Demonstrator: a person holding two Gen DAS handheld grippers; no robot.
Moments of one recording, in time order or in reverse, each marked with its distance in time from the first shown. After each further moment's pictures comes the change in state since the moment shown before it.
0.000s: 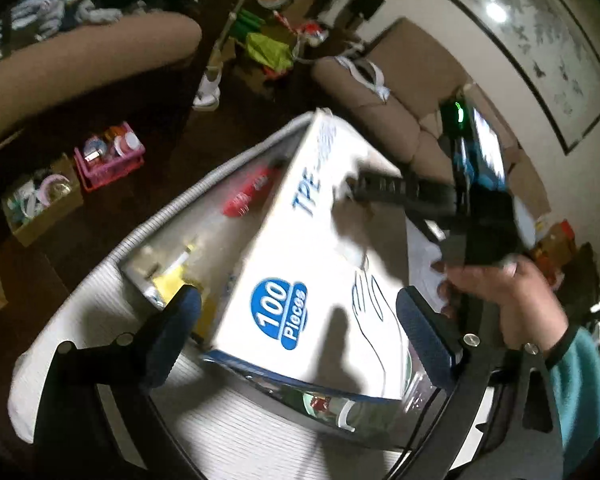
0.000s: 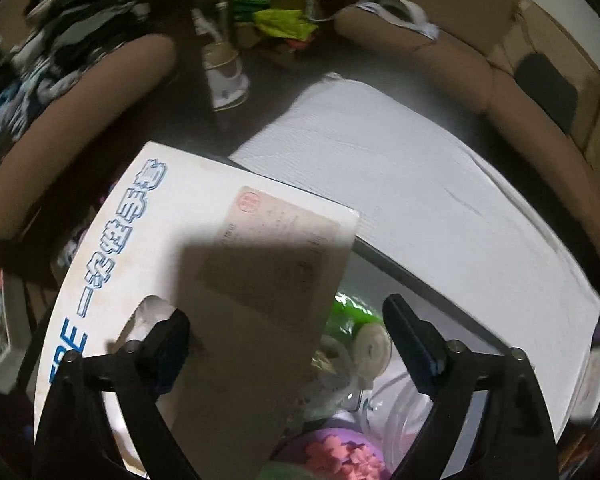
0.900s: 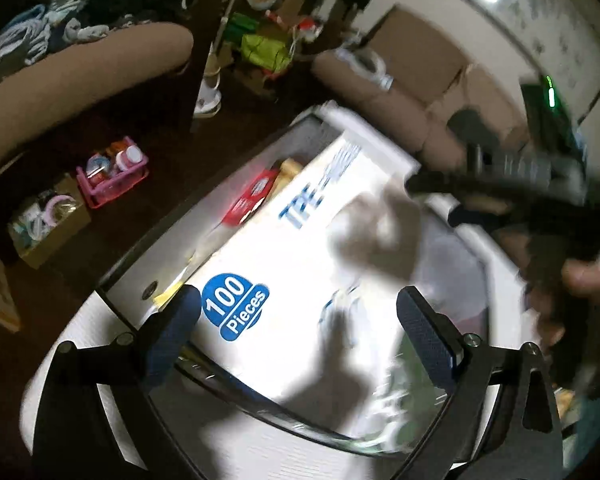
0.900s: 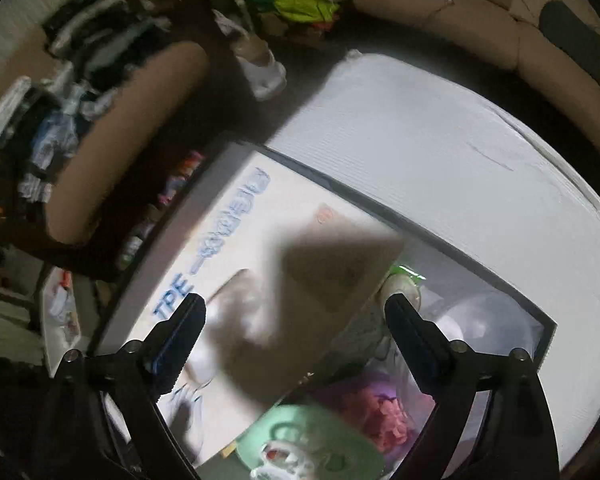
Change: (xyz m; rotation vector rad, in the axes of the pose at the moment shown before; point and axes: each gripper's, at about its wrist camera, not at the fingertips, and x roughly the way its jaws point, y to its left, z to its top) left arm 0.029 -0.011 -0.002 0.062 0.000 0.033; right arm -0.066 -0.037 -0.024 0.050 0.032 0.245
